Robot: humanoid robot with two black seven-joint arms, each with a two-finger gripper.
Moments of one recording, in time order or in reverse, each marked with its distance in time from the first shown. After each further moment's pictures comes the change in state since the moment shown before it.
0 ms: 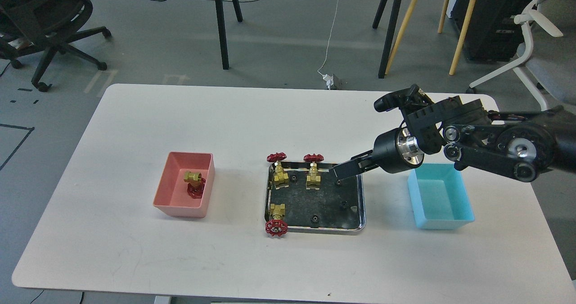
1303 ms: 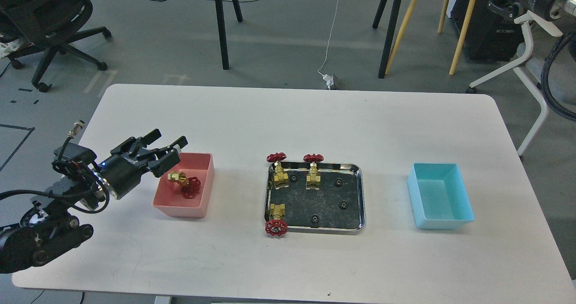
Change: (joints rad) left arm 0.613 -0.144 0.349 -0.054 0.540 0.883 -0.072; right arm -0.114 -0.275 0.759 -0.344 0.901 -0.160 -0.061
